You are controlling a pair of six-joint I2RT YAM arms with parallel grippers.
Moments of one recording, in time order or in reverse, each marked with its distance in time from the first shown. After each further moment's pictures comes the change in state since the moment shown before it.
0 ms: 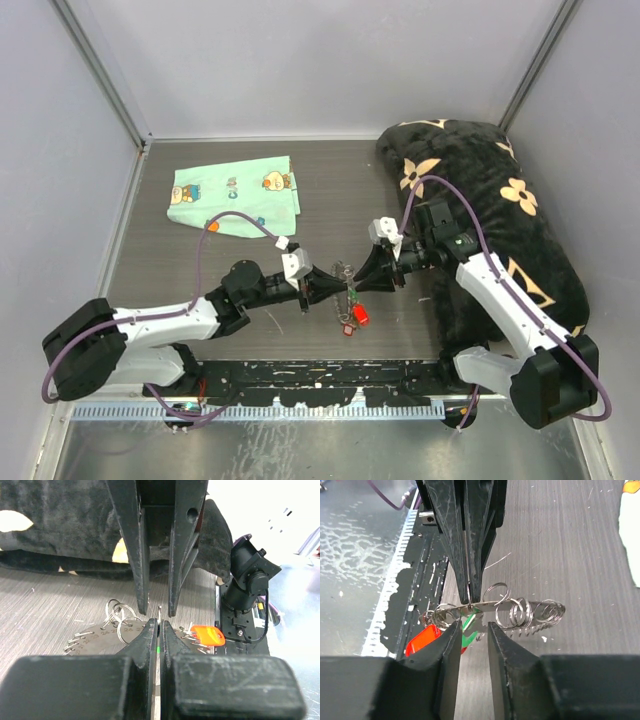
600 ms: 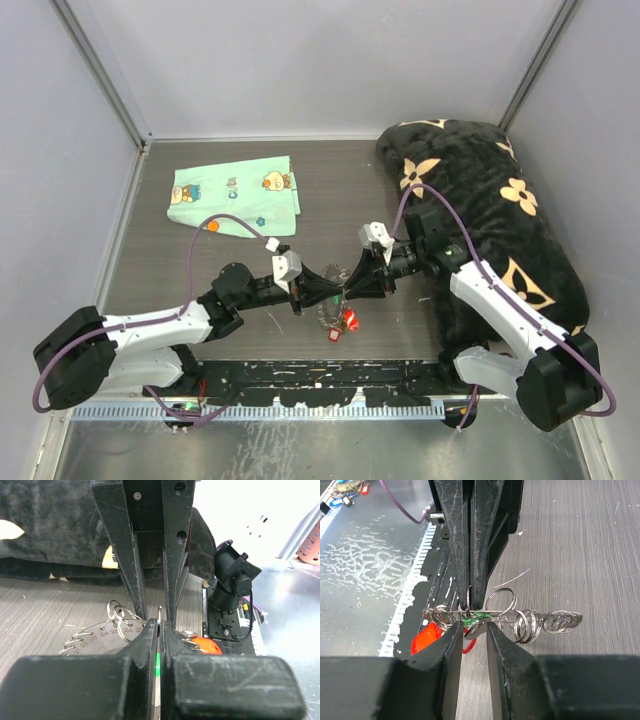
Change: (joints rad) left arm 0.030 -0.067 -0.043 0.034 0.072 -0.042; right arm 0.089 -0.020 -0.108 0.279 -0.037 0.265
